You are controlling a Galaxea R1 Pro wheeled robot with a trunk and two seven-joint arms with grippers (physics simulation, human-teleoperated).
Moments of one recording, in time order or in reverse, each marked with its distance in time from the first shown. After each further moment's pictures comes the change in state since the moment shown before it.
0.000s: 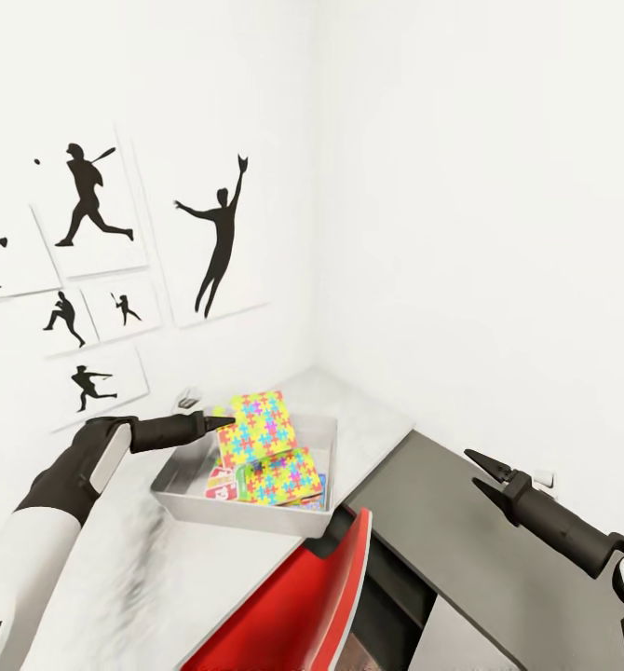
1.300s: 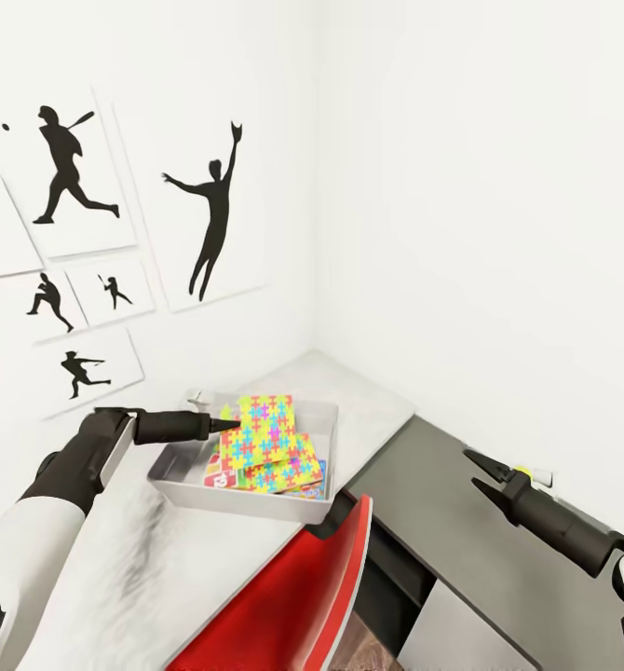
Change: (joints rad) left arm -0.032 -0.003 -0.040 -0.025 -0.262 -0.128 -0.180; right arm 0.000 -0.009 0.011 0.003 0.000 -0.001 0.000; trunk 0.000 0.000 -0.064
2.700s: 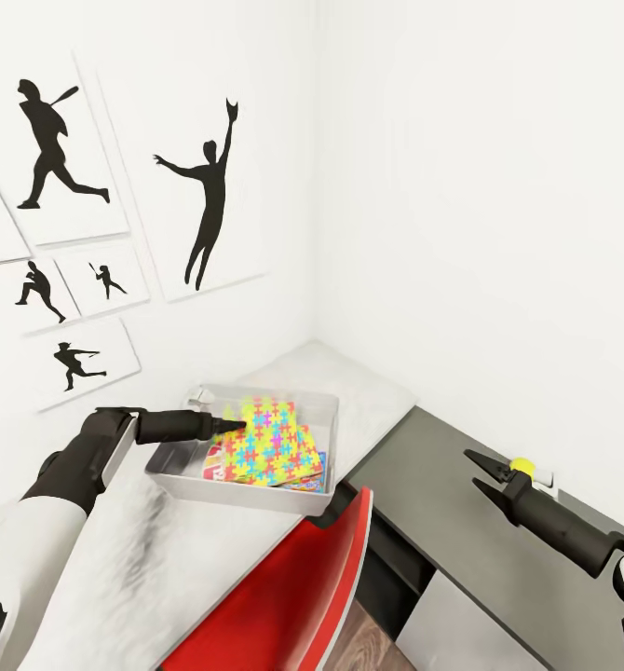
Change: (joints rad) left arm 0.000 -0.005 -0.004 -0.001 -0.001 -0.014 0.001; right arm 0.000 0.000 -0.003 0.002 0.000 0.000 0.000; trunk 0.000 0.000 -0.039
